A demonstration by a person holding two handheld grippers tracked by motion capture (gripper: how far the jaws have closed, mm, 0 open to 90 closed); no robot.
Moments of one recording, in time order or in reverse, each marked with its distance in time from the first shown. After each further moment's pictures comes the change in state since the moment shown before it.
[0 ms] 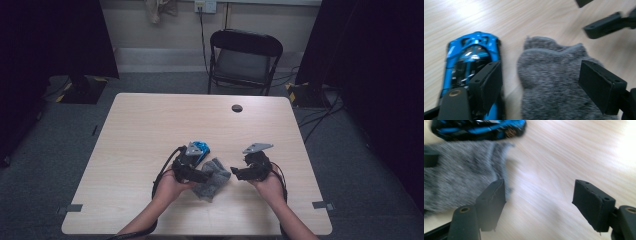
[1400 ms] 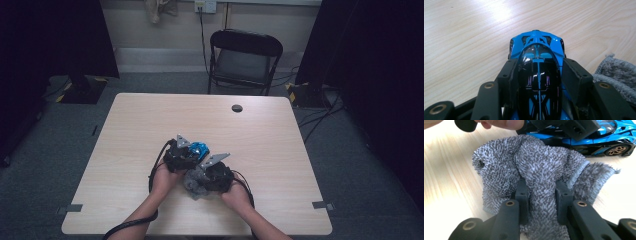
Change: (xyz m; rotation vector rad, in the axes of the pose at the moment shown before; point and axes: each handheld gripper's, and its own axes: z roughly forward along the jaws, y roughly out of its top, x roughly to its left) left arm 0.050 -0.012 0.014 -0.035 0.204 -0.076; right arm 0.097 0.026 0.047 0.059 0.221 -0.146
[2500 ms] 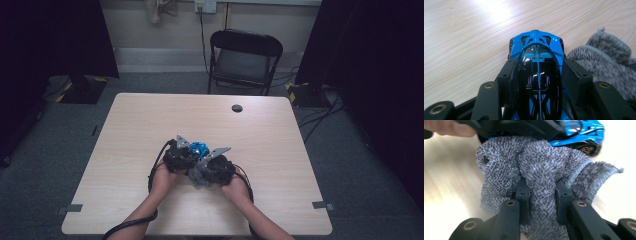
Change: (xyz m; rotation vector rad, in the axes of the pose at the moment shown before) left arm 0.001 -0.001 0.000 -0.004 -0.006 0.016; right arm -0.020 0.006 0.008 0.012 -0.102 0.049
